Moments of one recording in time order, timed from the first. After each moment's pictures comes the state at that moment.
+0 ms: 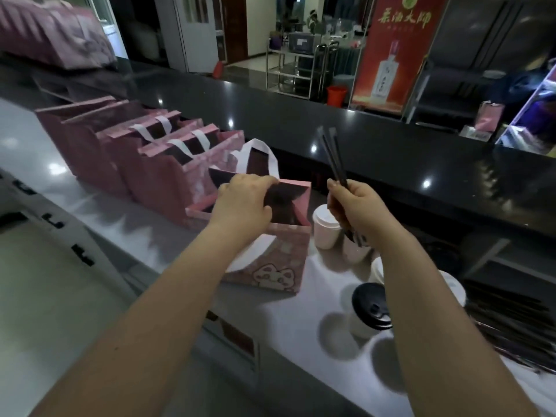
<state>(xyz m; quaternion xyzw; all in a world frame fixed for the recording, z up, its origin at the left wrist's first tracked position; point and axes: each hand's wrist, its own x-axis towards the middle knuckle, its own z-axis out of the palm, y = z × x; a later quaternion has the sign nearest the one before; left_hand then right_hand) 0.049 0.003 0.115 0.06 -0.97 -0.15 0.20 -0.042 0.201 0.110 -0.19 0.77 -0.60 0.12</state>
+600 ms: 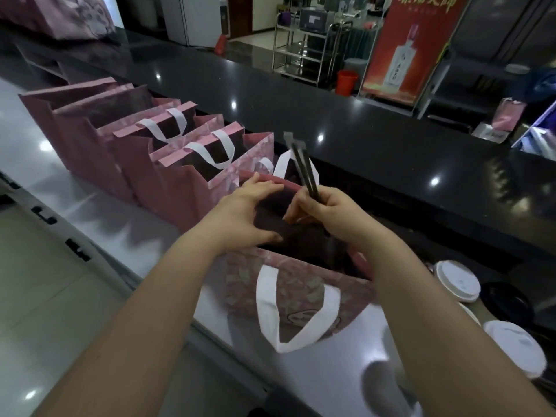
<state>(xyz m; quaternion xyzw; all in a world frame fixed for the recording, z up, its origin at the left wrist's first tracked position) -0.012 -0.137 0.079 -0.01 -0.94 -0.34 0.06 -0.096 0.057 0.098 -0.34 0.74 -0.53 0.23</state>
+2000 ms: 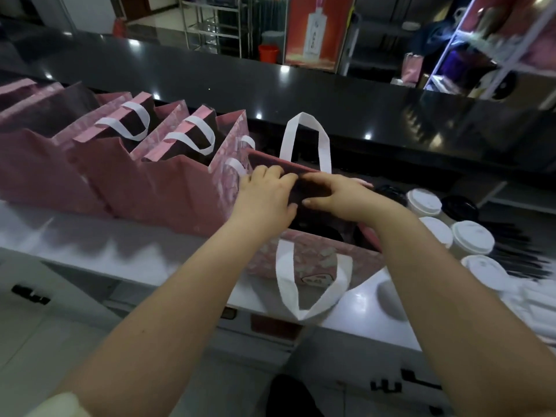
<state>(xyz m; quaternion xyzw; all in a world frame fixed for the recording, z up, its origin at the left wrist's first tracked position) 0.014 -0.124 0.080 -0.12 -0.98 -0.10 0.13 -0.022 0.052 0.098 -0.17 0.92 -0.33 0.13</state>
